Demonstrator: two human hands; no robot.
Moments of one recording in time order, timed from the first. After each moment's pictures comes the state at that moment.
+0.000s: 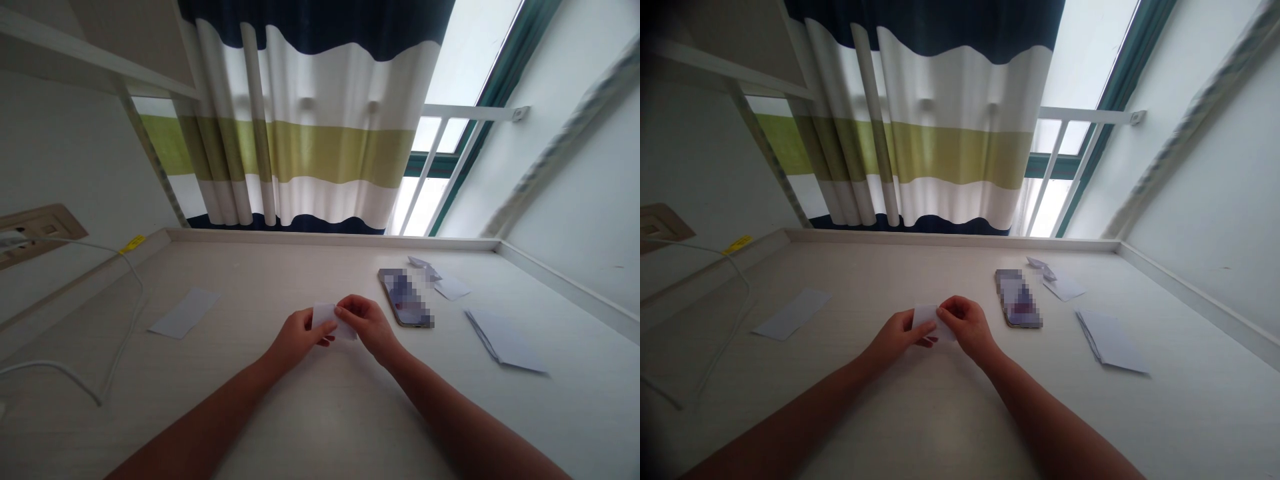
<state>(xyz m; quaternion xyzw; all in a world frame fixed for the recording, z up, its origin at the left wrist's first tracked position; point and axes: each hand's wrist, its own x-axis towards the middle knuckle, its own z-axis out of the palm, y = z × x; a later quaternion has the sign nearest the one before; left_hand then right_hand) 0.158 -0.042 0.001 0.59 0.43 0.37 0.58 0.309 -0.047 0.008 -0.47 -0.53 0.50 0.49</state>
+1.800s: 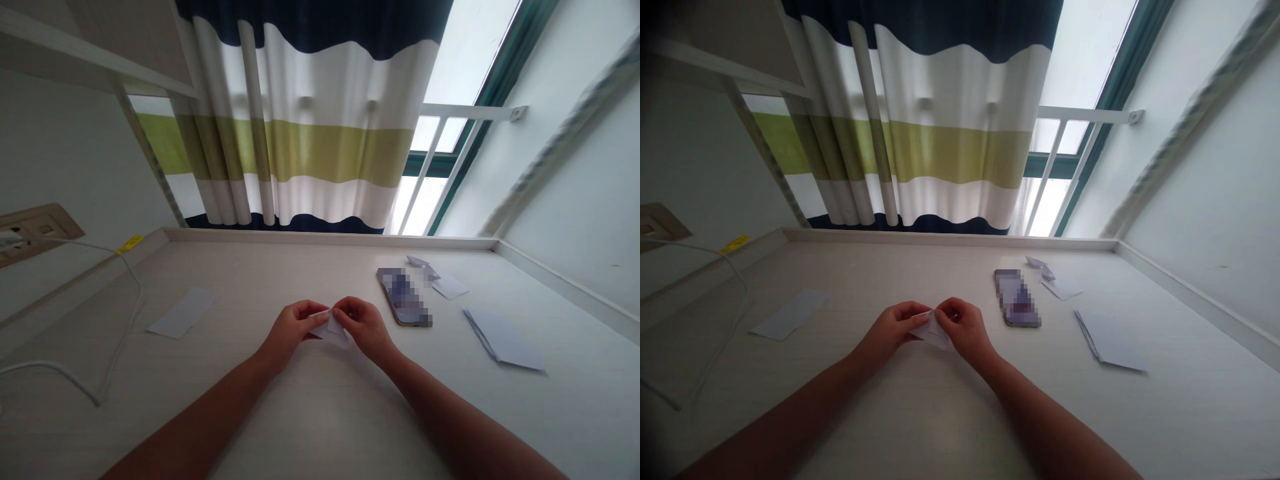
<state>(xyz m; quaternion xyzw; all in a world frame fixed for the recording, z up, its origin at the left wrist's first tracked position) 0.155 -0.041 0.010 0.47 0.41 0.40 0.67 0.306 -0.047 0.004 -0.50 -0.60 0.40 0.48</state>
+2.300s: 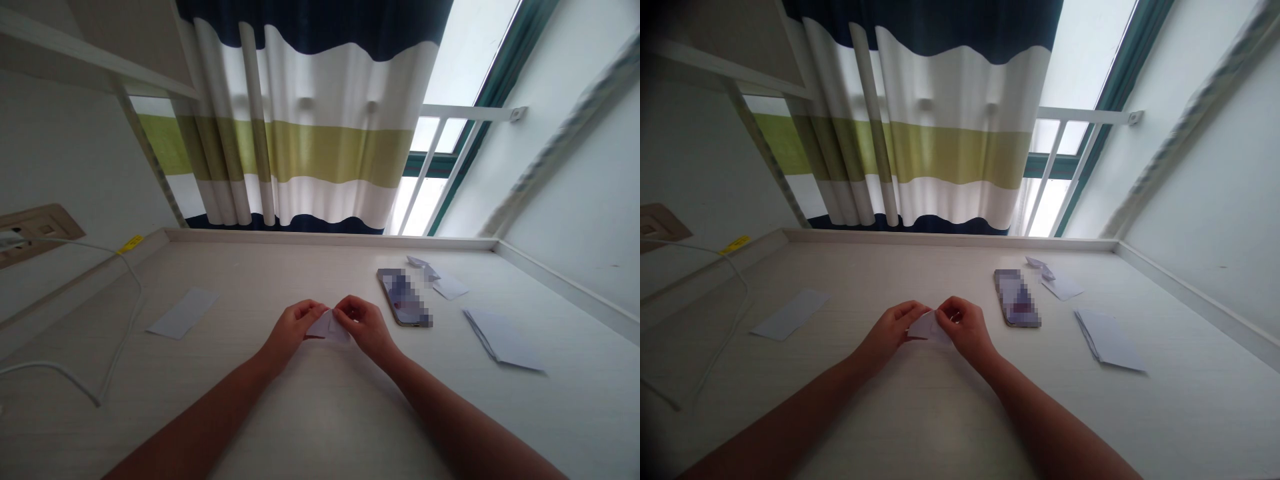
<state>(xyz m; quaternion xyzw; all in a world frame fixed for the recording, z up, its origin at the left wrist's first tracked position) 0.157 -0.043 0.014 0.49 0.41 0.41 0.65 0.308 -0.048 0.006 -0.51 -0.63 0.35 0.47</state>
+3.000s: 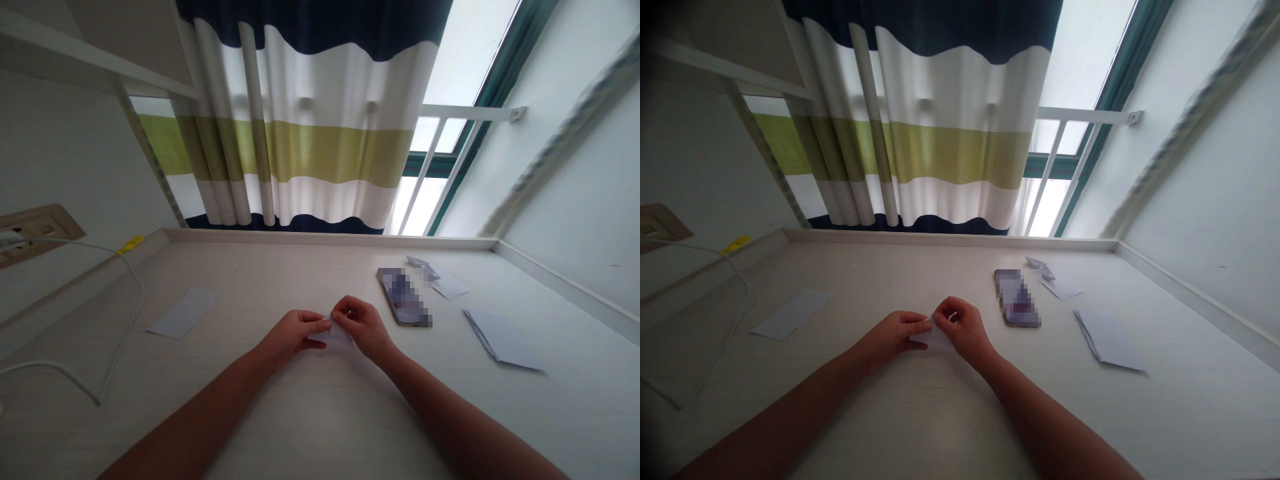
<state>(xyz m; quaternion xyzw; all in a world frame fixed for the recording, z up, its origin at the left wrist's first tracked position) 0.151 -0.037 0.005 0.46 0.39 0.31 0.74 0.305 -0.049 0.008 -0.48 -0.61 0.41 0.48</state>
